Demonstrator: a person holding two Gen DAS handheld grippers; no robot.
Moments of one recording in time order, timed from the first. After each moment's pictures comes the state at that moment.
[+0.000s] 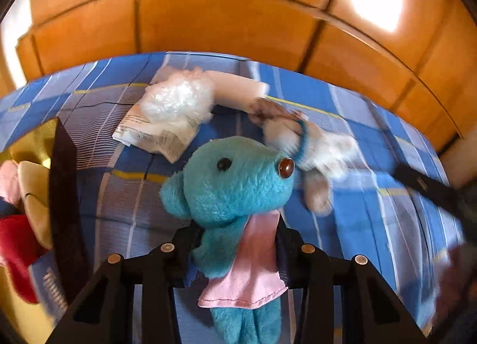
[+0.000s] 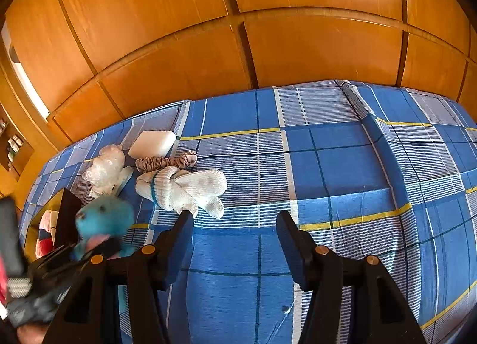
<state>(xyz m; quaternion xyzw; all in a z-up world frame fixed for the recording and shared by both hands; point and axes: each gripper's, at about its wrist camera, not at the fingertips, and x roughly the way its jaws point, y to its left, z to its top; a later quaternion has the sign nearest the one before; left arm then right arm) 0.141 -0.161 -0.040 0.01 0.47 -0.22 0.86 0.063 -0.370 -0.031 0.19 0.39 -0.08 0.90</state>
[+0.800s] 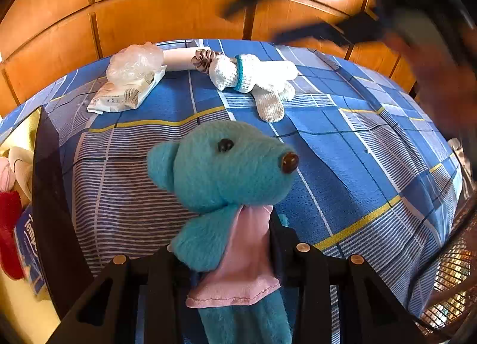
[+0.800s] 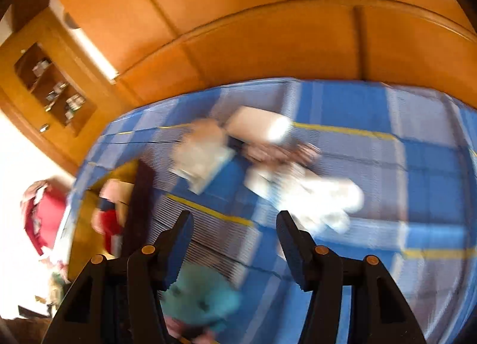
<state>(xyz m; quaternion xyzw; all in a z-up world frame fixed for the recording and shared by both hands) 0.063 -0.158 -0.072 0.10 0.44 -0.31 0.84 0.134 -0.303 -0.003 0.19 0.44 0.13 0.87</state>
